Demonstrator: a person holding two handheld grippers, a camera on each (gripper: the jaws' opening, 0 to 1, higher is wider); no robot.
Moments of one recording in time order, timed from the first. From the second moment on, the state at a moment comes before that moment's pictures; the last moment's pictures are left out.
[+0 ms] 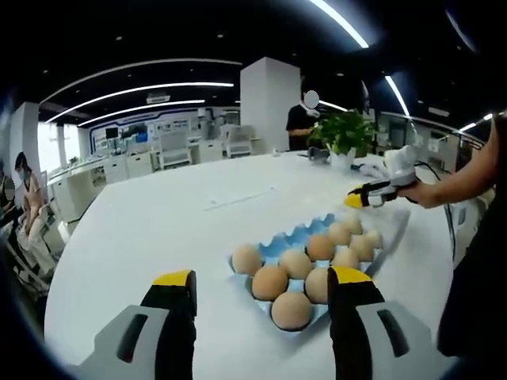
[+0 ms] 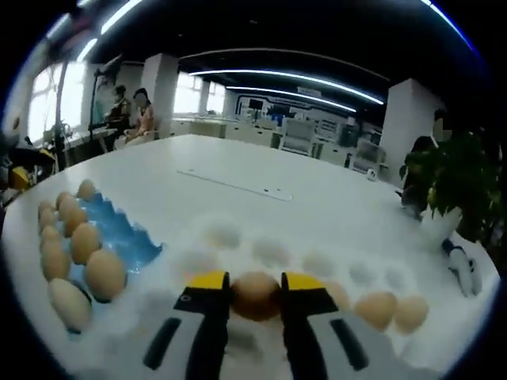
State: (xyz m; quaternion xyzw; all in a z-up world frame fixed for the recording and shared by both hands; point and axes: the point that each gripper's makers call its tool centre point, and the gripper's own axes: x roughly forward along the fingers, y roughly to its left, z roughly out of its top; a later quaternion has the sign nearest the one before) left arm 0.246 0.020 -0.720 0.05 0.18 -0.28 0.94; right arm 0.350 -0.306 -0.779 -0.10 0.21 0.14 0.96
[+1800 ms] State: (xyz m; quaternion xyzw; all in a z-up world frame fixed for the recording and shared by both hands) left arm 0.249 0.016 -0.719 0.05 0.18 -0.29 0.94; right arm 0.346 -0.296 -0.768 -0.10 0.20 0.19 0.96
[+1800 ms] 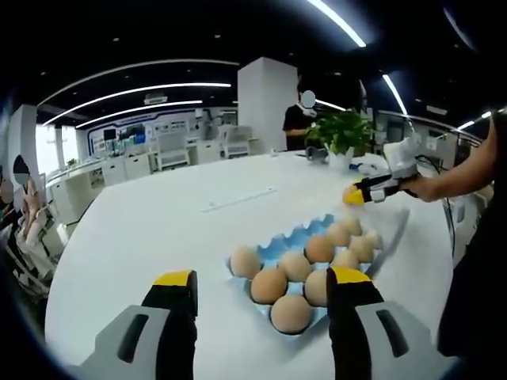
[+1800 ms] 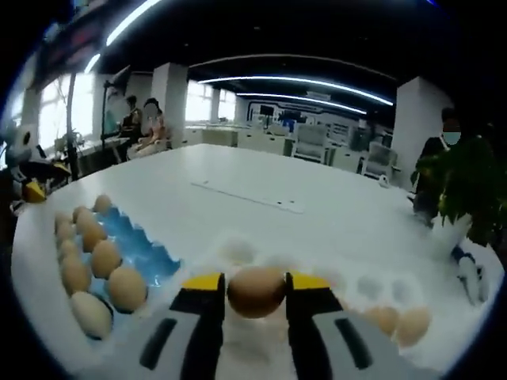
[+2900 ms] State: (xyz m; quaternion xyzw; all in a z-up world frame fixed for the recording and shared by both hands) left arm 0.249 0.020 -0.718 0.05 0.18 -0.28 0.94; right arm 0.347 -0.259 -0.729 -0.10 0.15 0.23 0.96
